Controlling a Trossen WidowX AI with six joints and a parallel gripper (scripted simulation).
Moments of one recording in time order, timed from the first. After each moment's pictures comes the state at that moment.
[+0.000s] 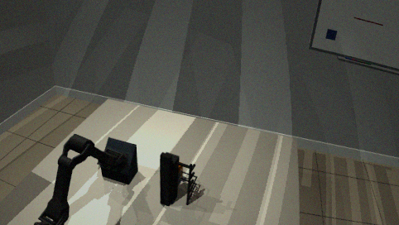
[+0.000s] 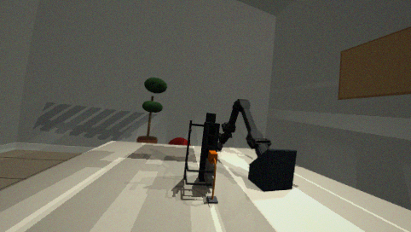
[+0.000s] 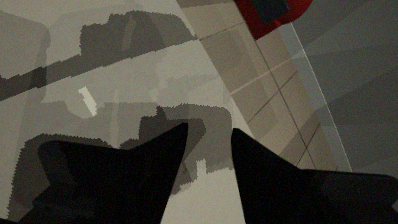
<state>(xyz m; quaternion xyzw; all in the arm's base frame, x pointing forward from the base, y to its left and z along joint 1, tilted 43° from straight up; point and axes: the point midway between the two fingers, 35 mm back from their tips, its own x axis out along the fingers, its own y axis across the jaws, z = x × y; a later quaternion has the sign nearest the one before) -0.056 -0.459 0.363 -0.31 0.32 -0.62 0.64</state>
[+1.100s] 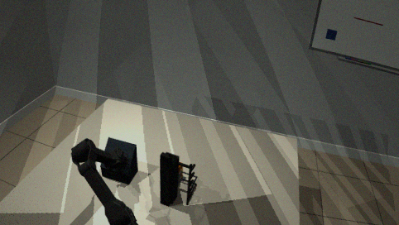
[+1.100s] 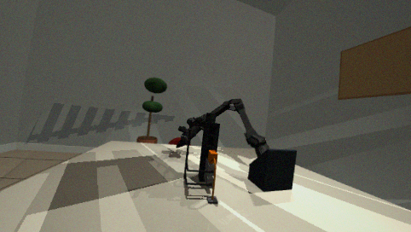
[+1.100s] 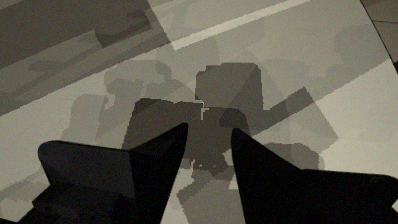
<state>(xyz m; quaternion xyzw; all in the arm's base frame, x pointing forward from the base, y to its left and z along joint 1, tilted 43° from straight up) 0.310 -0.343 0.256 -0.30 0.37 -0.24 0.84</state>
